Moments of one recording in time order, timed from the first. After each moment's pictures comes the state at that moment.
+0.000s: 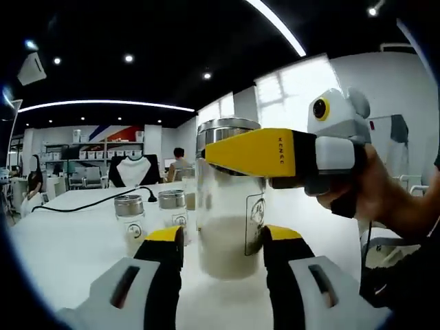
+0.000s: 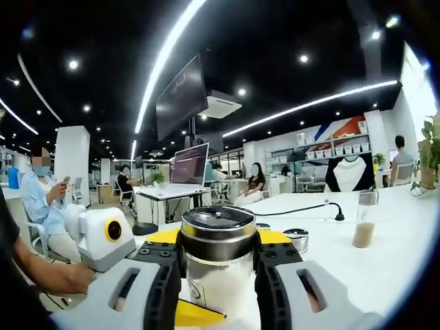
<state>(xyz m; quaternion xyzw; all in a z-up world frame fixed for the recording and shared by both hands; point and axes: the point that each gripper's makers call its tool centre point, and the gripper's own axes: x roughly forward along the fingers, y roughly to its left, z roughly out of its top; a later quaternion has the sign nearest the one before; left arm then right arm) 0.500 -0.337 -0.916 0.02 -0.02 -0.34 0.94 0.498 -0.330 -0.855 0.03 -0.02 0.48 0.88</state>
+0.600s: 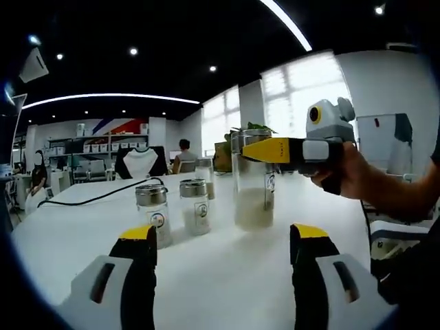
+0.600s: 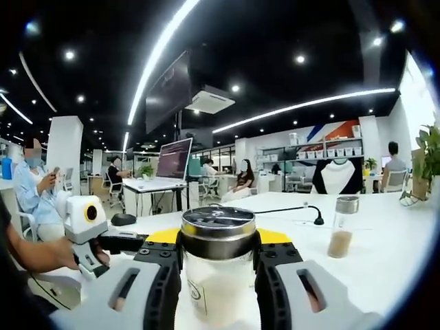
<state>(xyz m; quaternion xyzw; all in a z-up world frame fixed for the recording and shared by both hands) 0.509 -0.307 -0.926 0.02 0.00 -0.33 0.94 0.543 -0.365 -0.860 0.01 -0.01 0.46 0.89</state>
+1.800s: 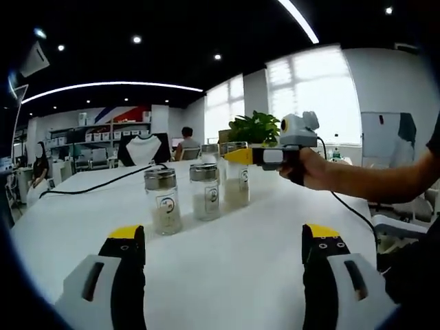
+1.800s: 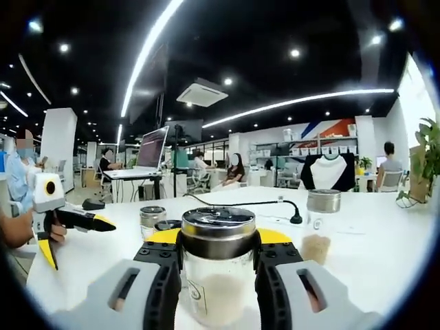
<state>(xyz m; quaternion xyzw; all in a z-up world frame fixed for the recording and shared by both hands) 0.516 -0.297 -0.944 0.03 0.05 -0.32 0.94 0.638 -0.398 -0.892 0.00 0.00 0.44 0.90</state>
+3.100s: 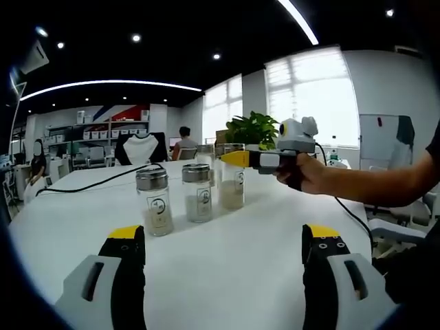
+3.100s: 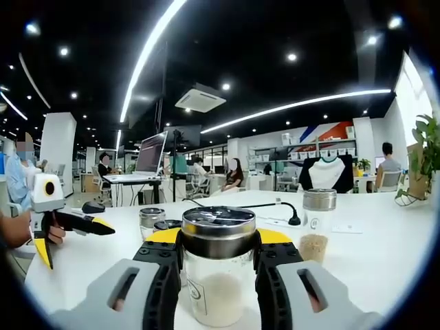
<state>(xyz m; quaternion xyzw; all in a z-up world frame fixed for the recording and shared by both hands) 0.514 -0.306 -0.940 0.01 0.05 -0.33 0.94 0.635 -0.399 -0.890 0.00 -0.01 0.44 0.90</state>
